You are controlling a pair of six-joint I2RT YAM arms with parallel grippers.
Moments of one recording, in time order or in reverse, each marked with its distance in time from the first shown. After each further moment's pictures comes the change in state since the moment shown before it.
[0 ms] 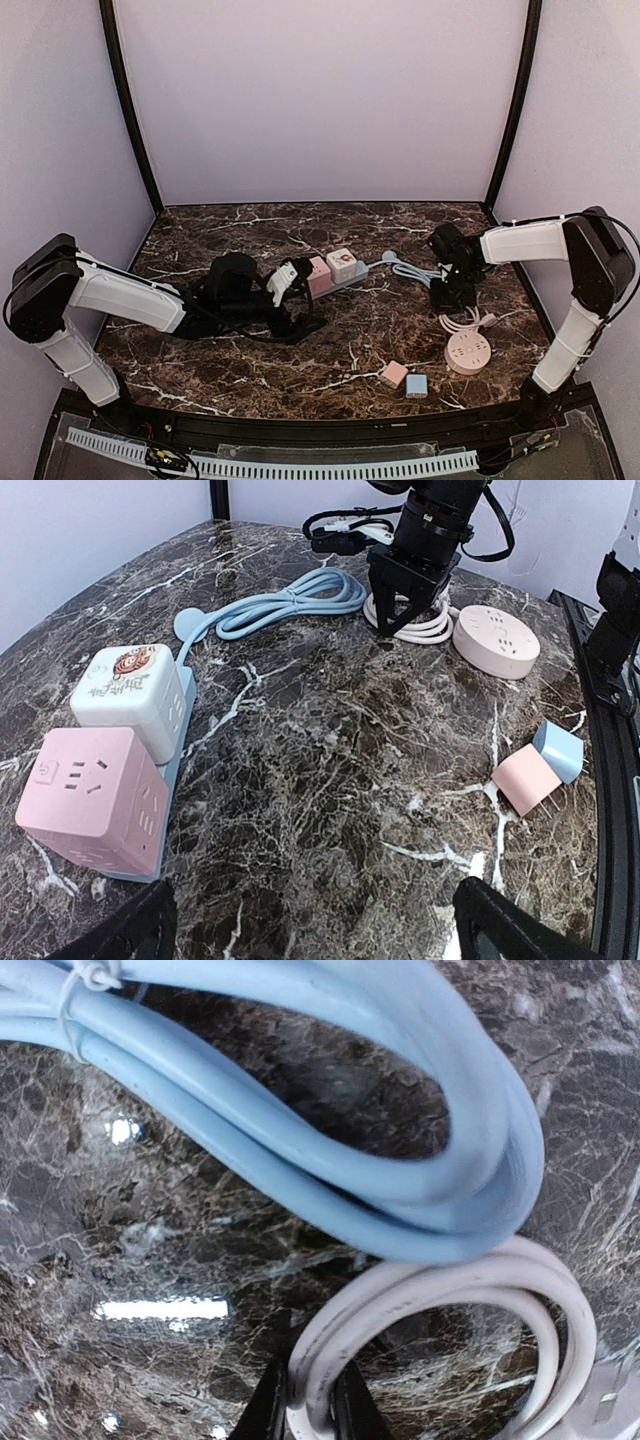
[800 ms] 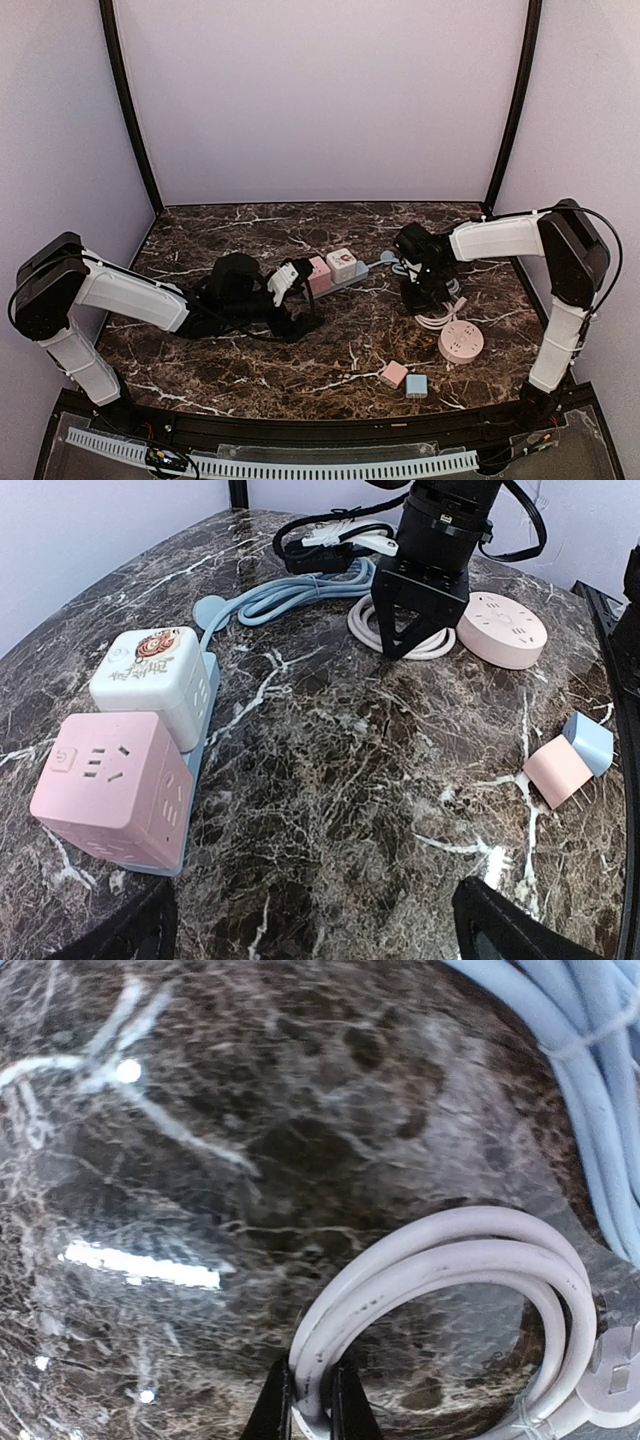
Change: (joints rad) left arm 0.014 0.032 0.006 0.001 -0.040 0.022; right arm 0.160 0.131 0.169 -0.053 -0.020 -0.096
